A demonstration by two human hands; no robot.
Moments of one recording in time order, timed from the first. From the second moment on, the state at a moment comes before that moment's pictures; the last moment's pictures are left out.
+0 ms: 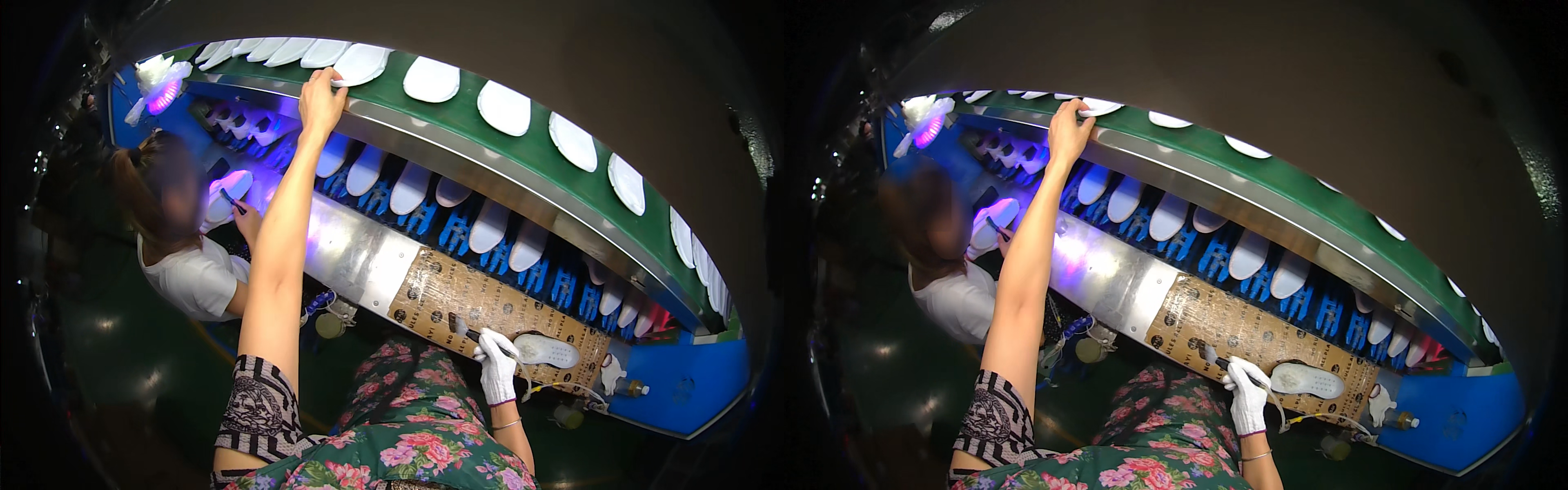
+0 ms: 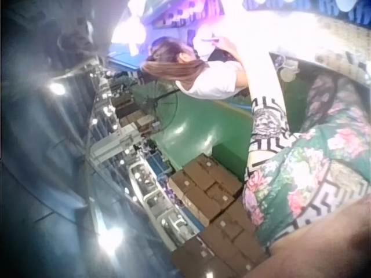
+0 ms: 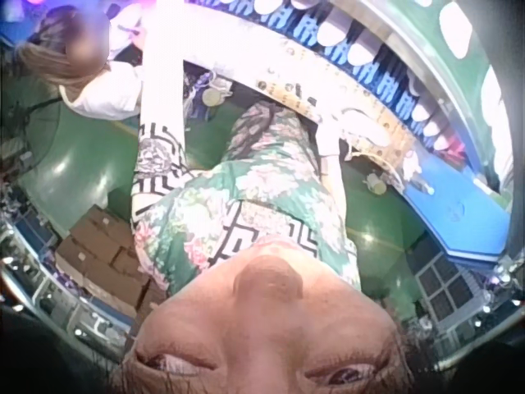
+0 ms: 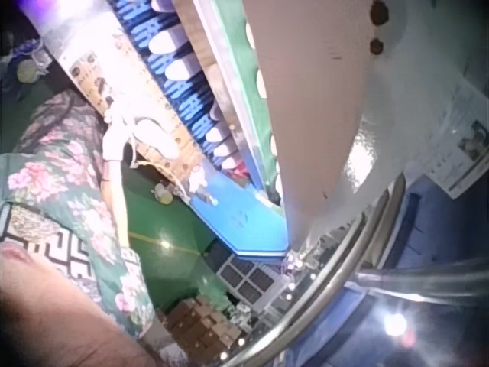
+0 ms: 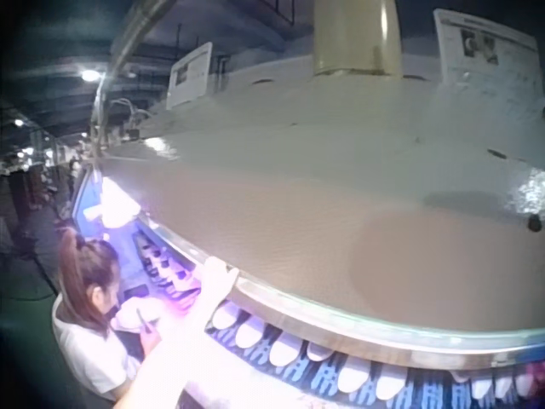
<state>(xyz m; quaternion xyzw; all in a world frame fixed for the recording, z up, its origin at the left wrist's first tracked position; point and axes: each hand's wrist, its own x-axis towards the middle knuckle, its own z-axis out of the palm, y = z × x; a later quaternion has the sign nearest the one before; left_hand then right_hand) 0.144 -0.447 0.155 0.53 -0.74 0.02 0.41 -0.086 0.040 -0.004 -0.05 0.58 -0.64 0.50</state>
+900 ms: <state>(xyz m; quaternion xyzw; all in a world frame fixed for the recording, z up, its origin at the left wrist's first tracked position) 0.121 -0.099 0.031 0.36 -0.25 -0.85 0.30 -0.092 0.018 0.140 -0.26 0.42 -0.65 0.58</state>
